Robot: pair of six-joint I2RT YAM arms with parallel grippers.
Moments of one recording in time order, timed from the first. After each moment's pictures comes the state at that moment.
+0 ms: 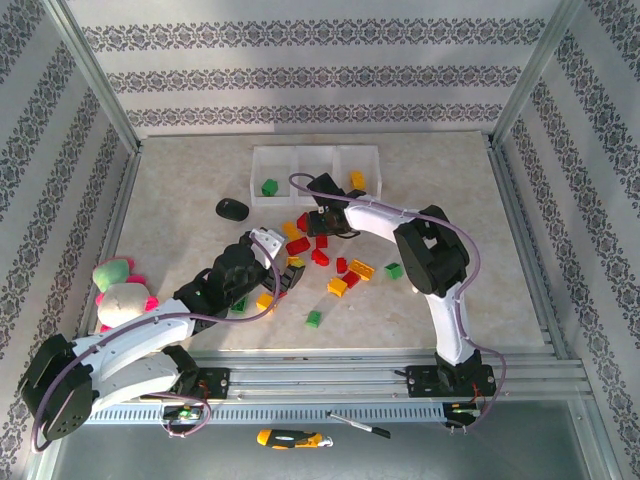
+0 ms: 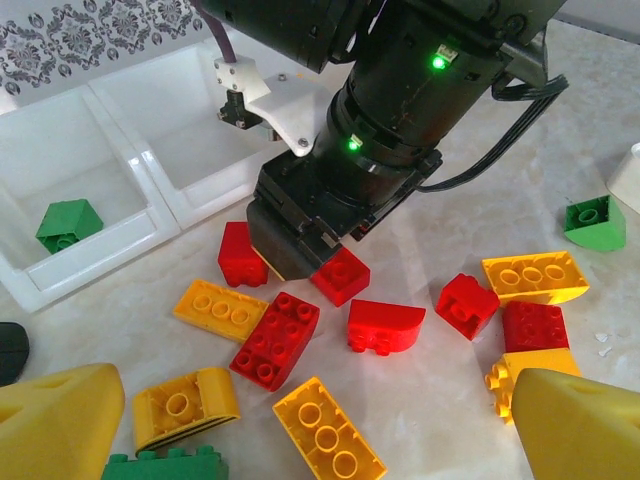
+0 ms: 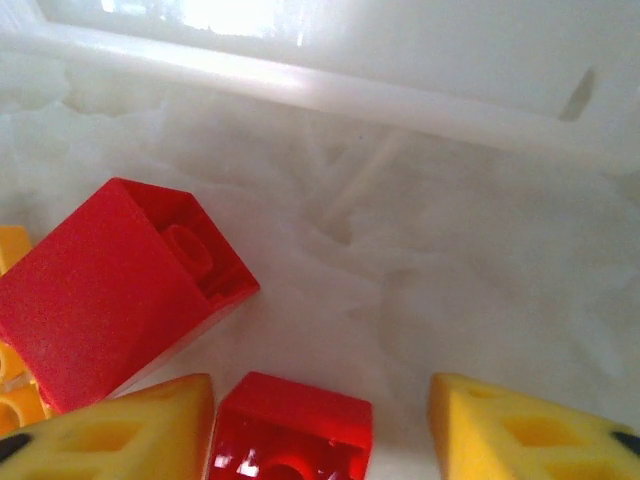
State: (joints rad) left arm -0.73 1.01 0.52 0.09 -0.16 -0.01; right arm 0.60 2.14 1.53 -0.49 0.03 0.43
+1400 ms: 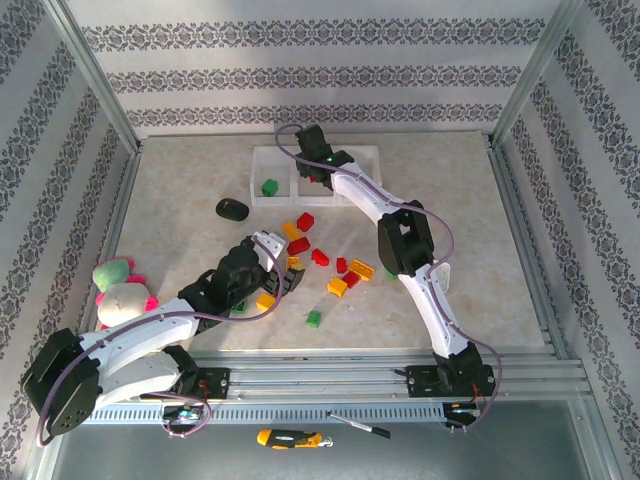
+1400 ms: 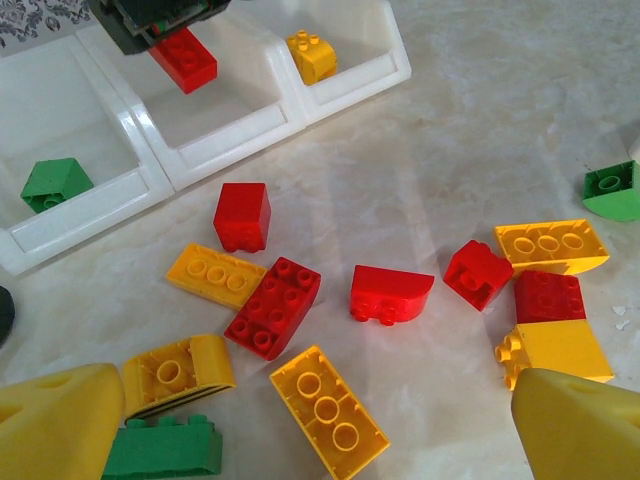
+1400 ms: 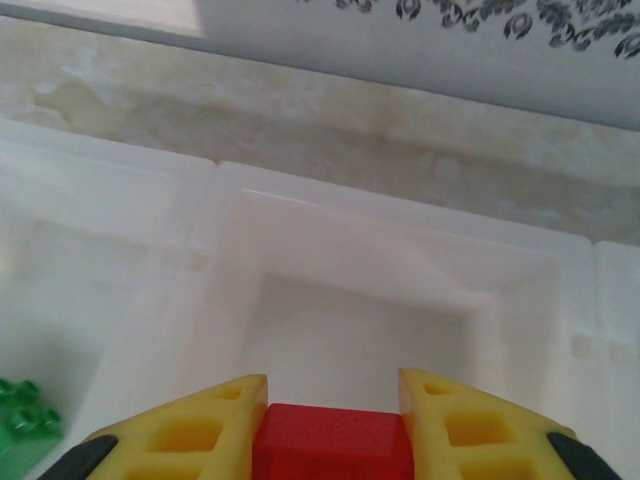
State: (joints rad) left arm -0.73 1.05 0.49 0.09 -0.16 -0.03; right arm 0.54 2.55 2.34 -0.53 0.26 0.23
